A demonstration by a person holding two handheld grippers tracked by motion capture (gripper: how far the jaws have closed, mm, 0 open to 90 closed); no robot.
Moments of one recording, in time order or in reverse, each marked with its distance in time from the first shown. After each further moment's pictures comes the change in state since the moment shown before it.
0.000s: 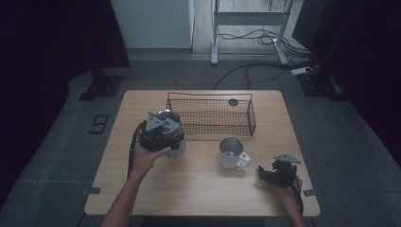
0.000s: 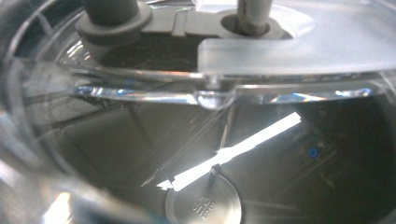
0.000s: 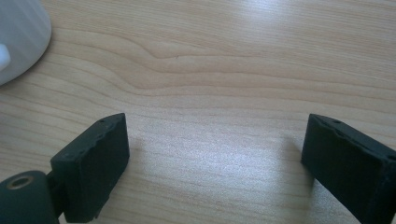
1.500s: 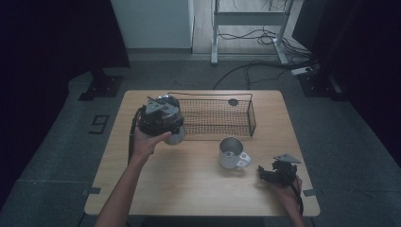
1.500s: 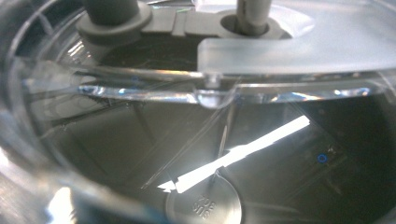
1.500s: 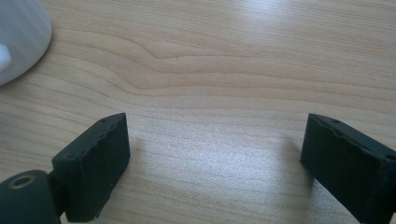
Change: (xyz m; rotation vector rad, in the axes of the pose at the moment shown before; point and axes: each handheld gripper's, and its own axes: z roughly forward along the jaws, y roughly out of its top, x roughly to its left) left arm 0.011 0.040 0.007 -0.009 0.029 -0.009; right arm 0.000 0.000 0.000 -0.002 0.000 -0.004
